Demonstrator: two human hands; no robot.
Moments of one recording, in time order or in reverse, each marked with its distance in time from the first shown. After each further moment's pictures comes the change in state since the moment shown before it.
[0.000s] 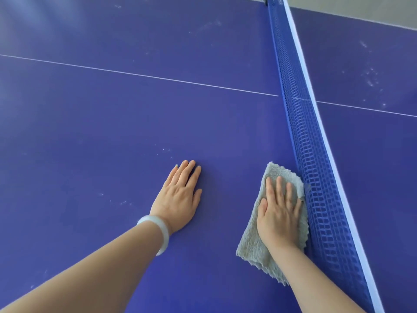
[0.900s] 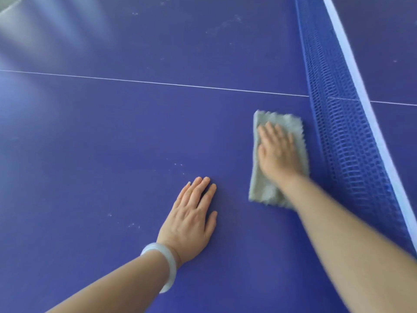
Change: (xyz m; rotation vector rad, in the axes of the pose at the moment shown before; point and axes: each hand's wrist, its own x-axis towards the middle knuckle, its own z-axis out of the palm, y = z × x) left_hand -0.002 0.002 0.001 -0.004 0.003 -0.012; right_hand 0.183 -0.070 -0.021 0.131 0.001 -0.320
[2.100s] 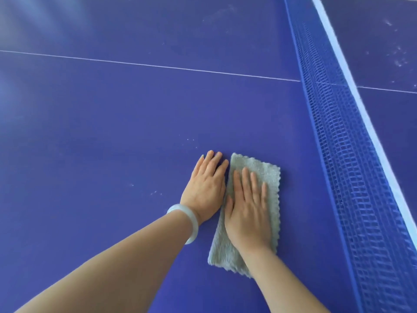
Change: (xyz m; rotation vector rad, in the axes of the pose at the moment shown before) left_hand -0.007 -0.007 -0.008 -0.056 0.028 0.076; right_hand -0.213 -0.132 0.039 -0.079 -0.014 0.118
